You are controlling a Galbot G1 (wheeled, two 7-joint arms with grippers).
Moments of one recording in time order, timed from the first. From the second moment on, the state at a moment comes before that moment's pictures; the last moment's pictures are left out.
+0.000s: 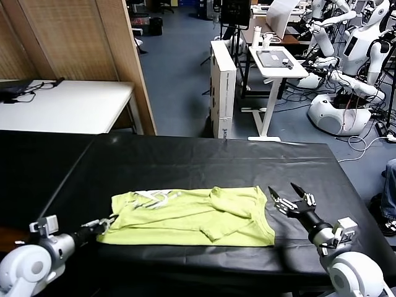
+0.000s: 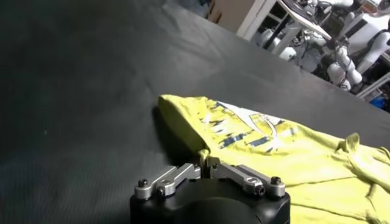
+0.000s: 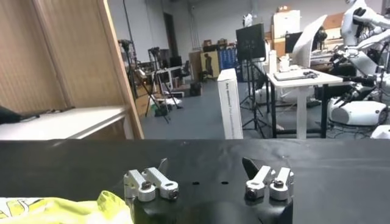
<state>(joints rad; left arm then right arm) 1.51 -0.89 -0.79 -1.99 -1.12 0.74 -0.02 -1.49 0.97 0.63 2.06 0.73 -0.20 -0.02</state>
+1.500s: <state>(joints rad) 1.33 -1.01 -0.48 -2.19 -1.15 0.74 -0.12 -1.57 1.07 0.65 2.03 0.52 -0.16 0.00</state>
